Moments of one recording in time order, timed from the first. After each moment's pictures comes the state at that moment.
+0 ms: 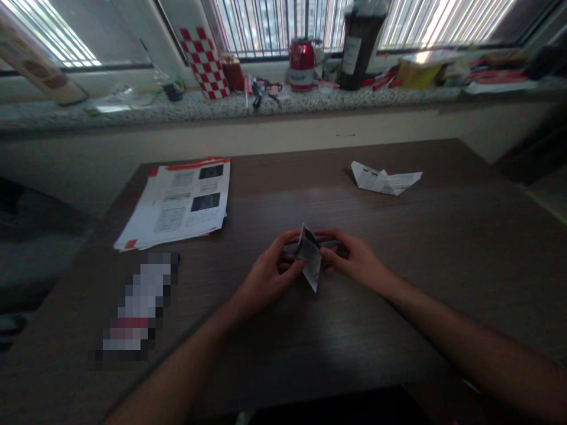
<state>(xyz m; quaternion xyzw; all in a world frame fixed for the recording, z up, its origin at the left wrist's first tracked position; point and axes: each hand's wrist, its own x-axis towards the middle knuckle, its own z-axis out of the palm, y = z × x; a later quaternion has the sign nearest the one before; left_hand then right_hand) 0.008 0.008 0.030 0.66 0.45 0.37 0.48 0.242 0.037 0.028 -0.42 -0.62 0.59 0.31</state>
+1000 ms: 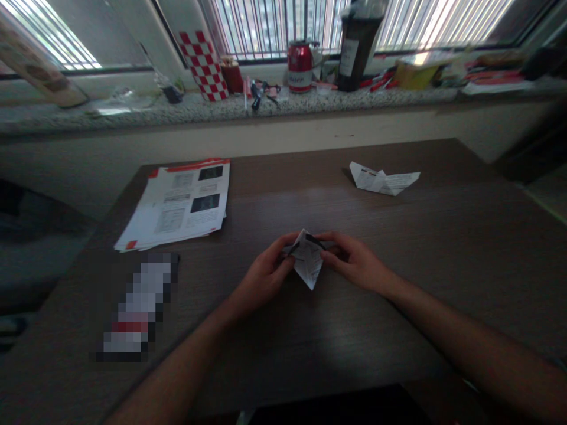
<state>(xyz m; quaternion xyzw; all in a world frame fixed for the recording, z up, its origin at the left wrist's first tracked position) 0.002 0.011 0.028 0.69 0.43 0.36 0.46 0.249 0.037 0.027 -0.38 -0.73 0.48 0.31</state>
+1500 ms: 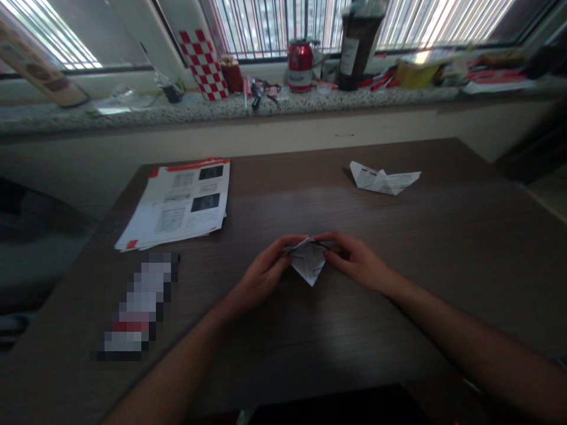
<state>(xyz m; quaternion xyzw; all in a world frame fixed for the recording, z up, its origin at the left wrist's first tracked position) -0.006 0.011 0.028 0.68 0.43 0.34 0.49 0.252 0.040 0.026 -0.37 -0.73 0.49 0.30</state>
